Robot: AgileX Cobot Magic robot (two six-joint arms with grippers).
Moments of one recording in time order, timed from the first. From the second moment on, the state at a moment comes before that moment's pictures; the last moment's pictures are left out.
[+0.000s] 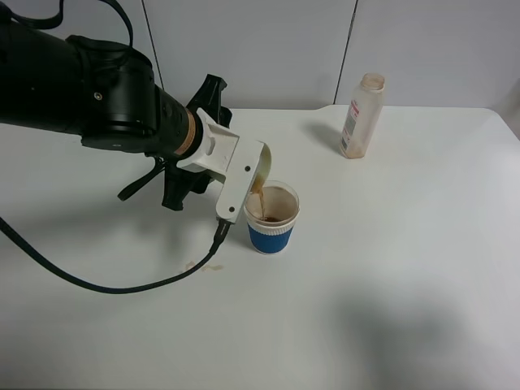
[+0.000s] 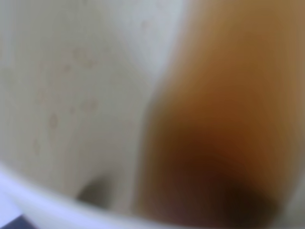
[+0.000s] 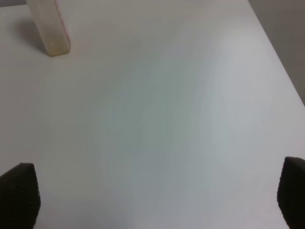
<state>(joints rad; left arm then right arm) -0.80 1.73 -0.97 0.92 0.34 0.43 -0.02 0.00 -0.50 -0.07 1.06 0.06</state>
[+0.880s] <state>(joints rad) -0.81 1.73 -1.00 0.97 0.35 0.43 -0.02 0.00 -0.50 -0.07 1.06 0.06</state>
